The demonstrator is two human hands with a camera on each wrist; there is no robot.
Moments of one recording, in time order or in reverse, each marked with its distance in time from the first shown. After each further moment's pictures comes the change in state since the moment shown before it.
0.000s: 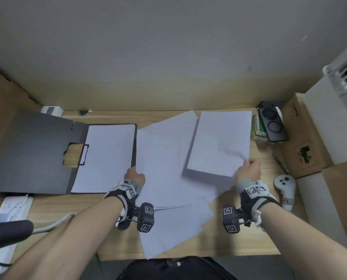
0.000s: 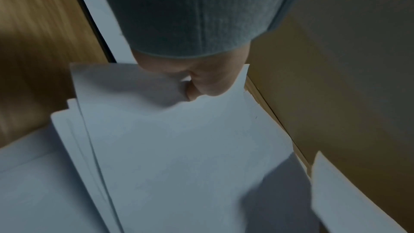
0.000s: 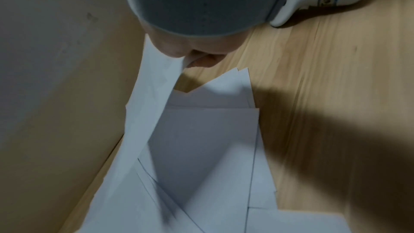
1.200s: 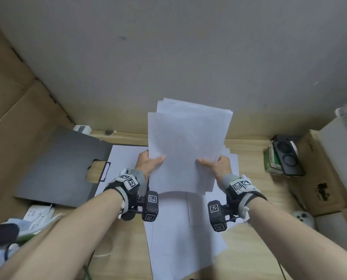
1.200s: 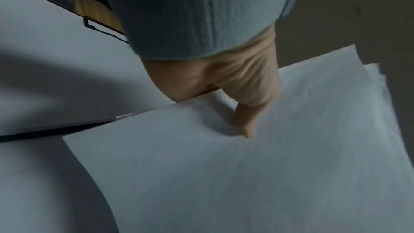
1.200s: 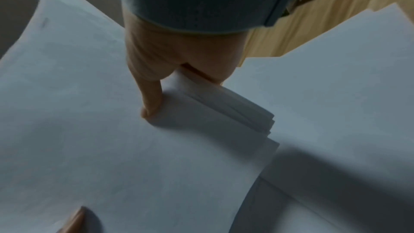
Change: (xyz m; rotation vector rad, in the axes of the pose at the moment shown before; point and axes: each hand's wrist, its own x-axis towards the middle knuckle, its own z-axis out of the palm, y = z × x) left_hand -0.032 0.075 -0.098 -0.703 -0.164 0.399; right_hand -0.083 -0.142 0.043 0.454 -0.772 -0.141
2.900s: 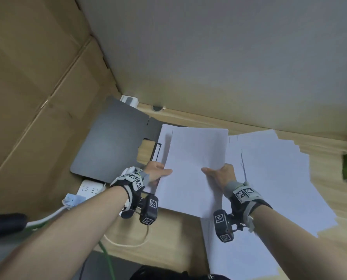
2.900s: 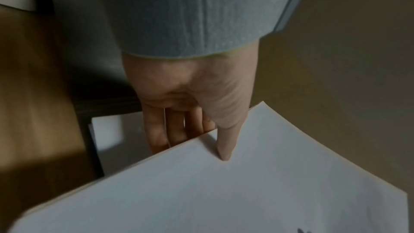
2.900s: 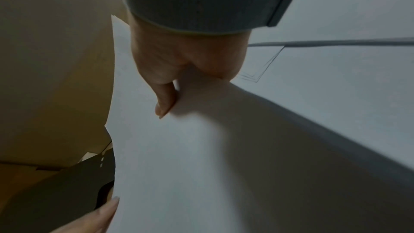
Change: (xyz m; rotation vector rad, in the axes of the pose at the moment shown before) left_hand 0.062 -0.125 -0.215 0.386 -0.144 -0.404; right_hand 0.005 0.103 0.201 -0.326 -0.076 0.281
